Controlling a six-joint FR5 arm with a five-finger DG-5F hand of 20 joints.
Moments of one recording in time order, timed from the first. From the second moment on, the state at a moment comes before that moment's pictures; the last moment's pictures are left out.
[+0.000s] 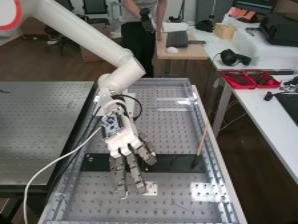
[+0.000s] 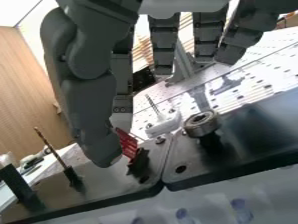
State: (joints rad) arm 1.81 -2.49 -1.34 -3.38 -0.15 0.60
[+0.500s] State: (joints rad) arm 1.81 -2.43 -1.39 -3.25 -0.14 0.45
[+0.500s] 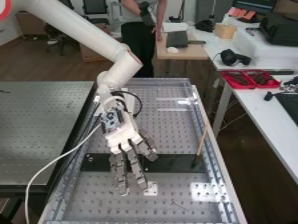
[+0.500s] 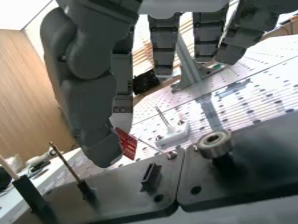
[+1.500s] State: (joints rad) arm 1.86 -2.09 -1.63 -2.68 -0.47 -0.22
